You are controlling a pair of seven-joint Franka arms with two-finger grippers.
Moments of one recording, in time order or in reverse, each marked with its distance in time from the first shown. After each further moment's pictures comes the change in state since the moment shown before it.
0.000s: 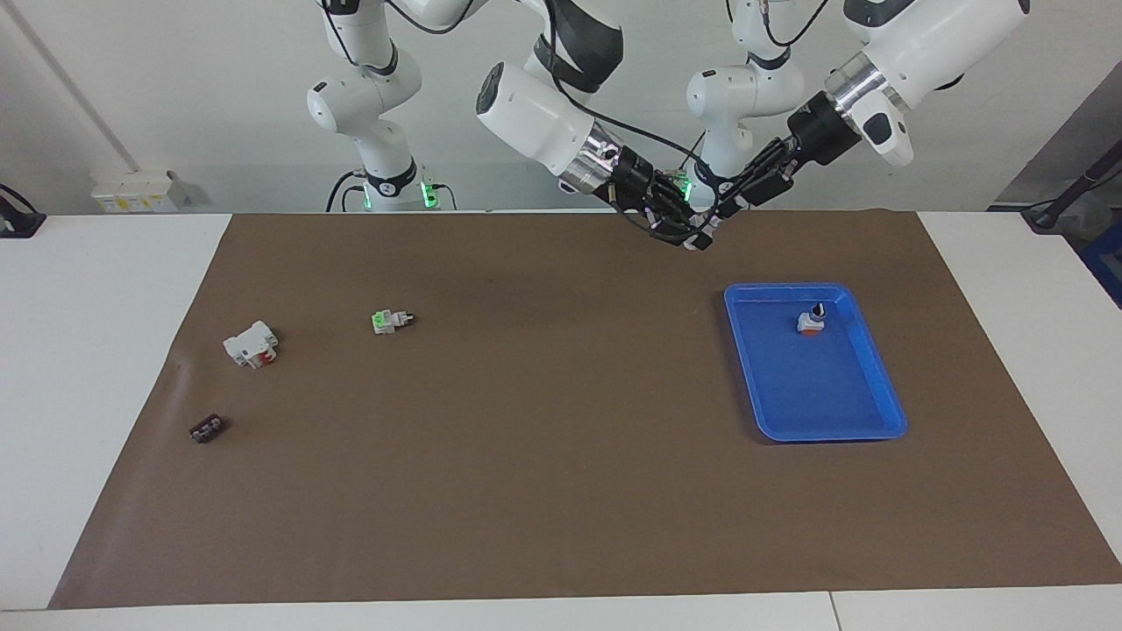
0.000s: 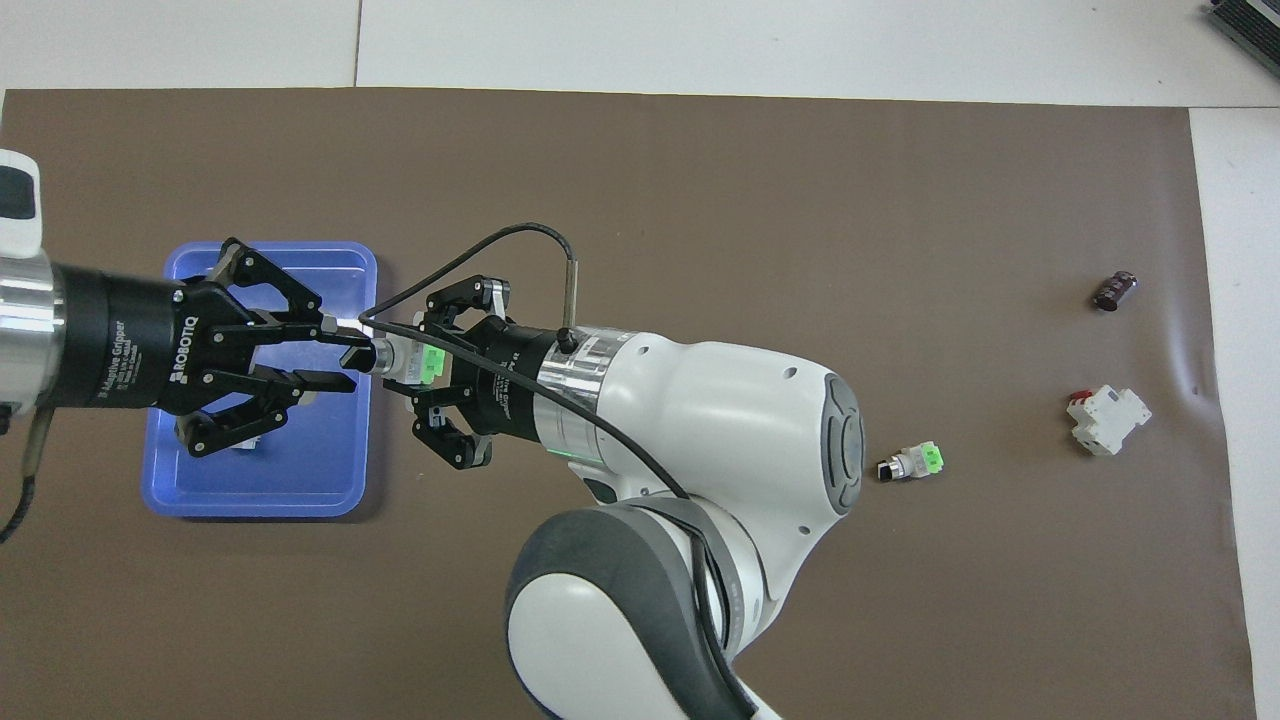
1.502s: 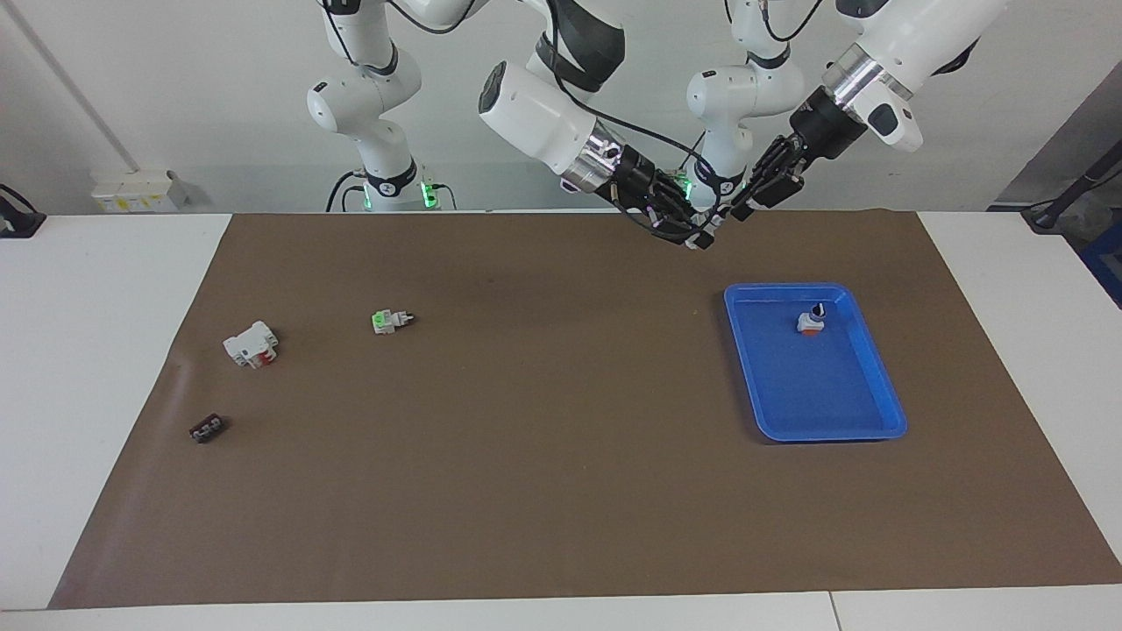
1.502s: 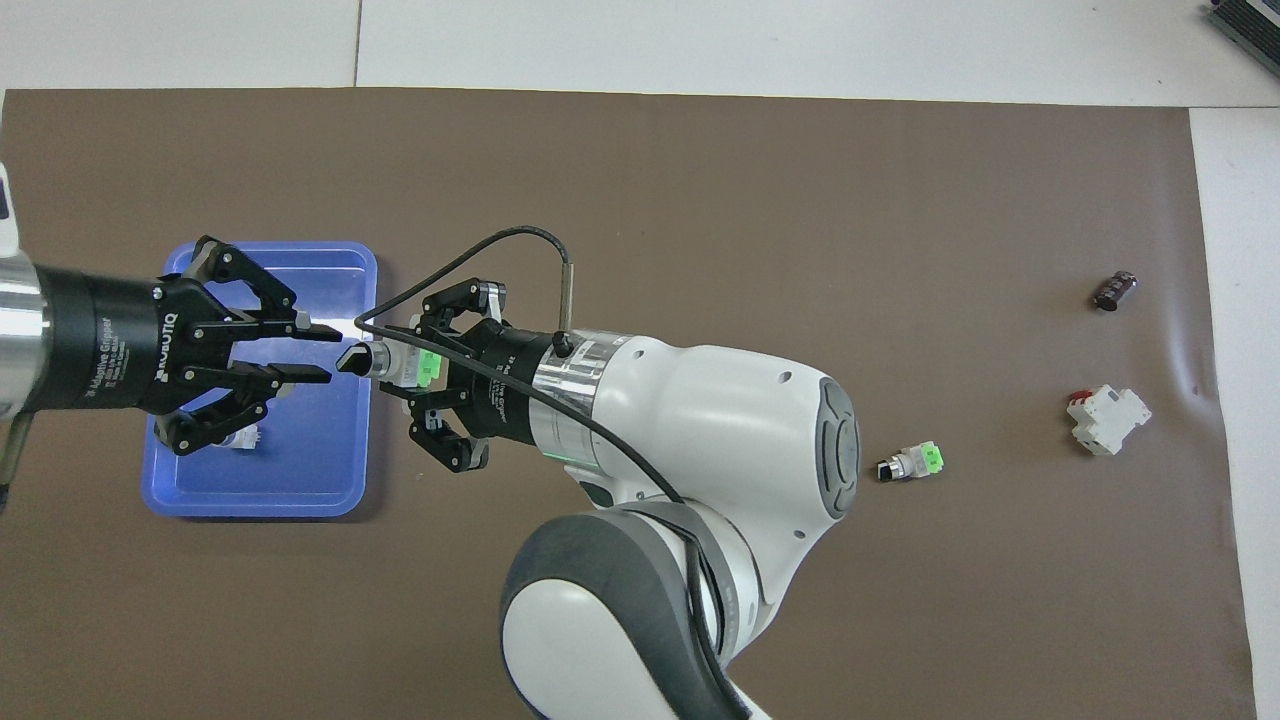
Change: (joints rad) left arm 0.020 -0.018 -0.030 -0.001 0.104 0.074 -0.148; right arm 0.008 0.001 -0.002 0.000 -0.001 0.005 0.000
